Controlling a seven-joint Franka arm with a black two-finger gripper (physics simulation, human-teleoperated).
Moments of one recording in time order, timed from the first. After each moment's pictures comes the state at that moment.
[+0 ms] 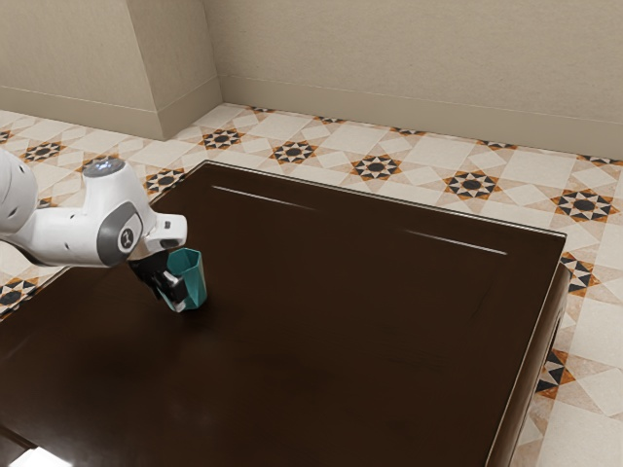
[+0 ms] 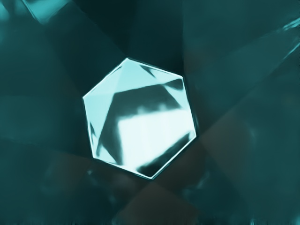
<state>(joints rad) 0.25 0.28 0.00 -2.18 -0.05 2.58 0.47</state>
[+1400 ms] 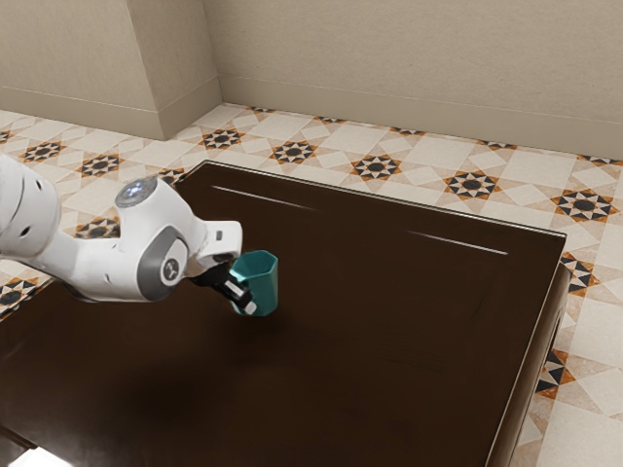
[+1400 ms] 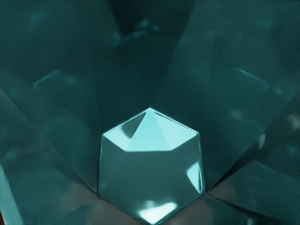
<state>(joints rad) 0.25 0.16 -0.29 -2.36 -0.24 2.88 0.48</state>
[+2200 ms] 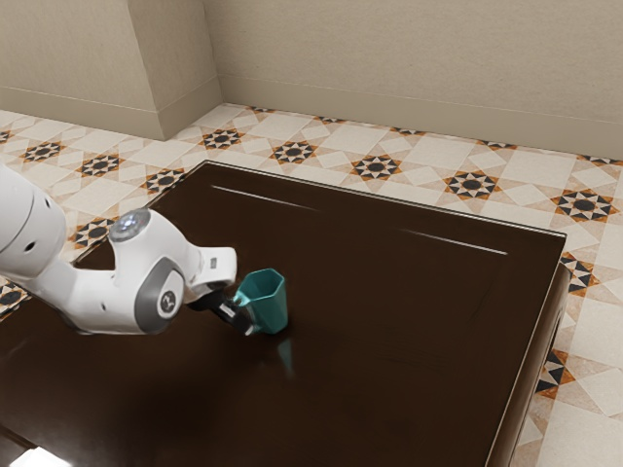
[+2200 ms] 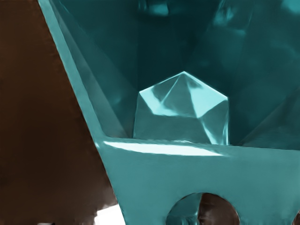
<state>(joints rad) 0.28 0.20 -0.33 -2.45 -0.26 3.05 0.53</state>
